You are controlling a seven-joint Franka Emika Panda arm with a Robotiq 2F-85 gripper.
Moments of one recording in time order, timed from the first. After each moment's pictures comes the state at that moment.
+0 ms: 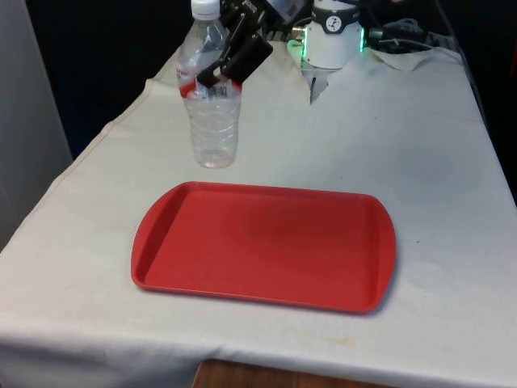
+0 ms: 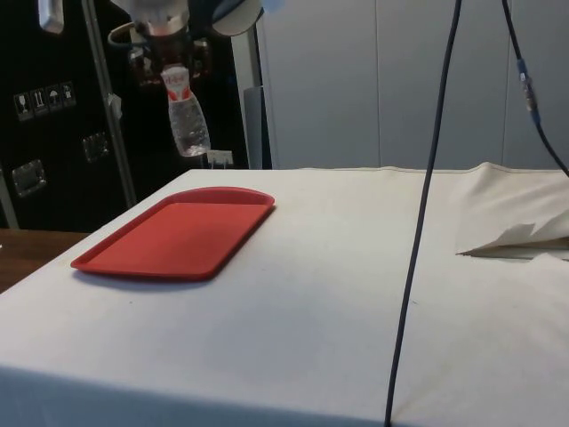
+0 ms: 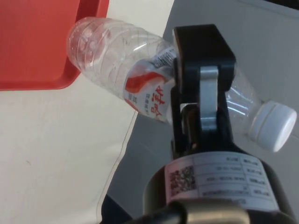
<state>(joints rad) 0.27 0.44 -0.34 -1.71 -0.87 2.35 1.59</state>
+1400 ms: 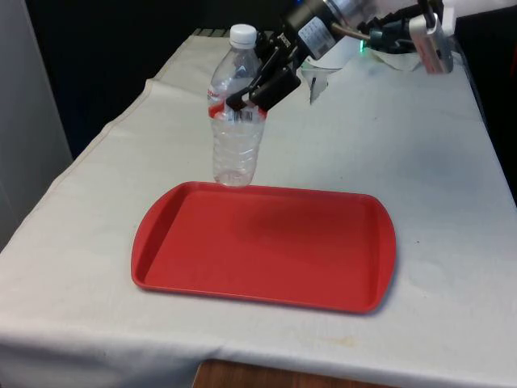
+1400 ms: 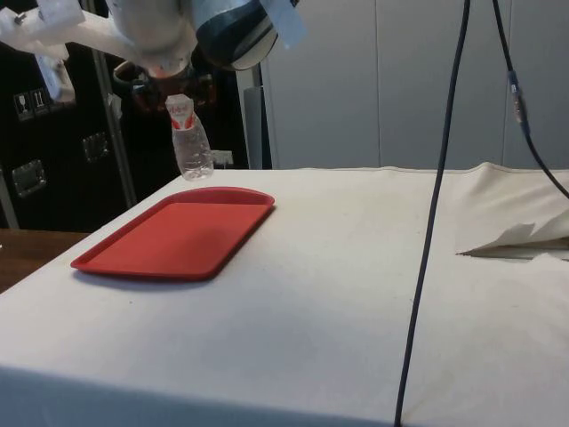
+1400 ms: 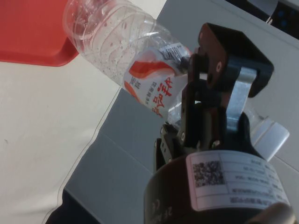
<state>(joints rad) 0.28 0.47 -0.25 -1.76 -1.07 2.26 1.91</state>
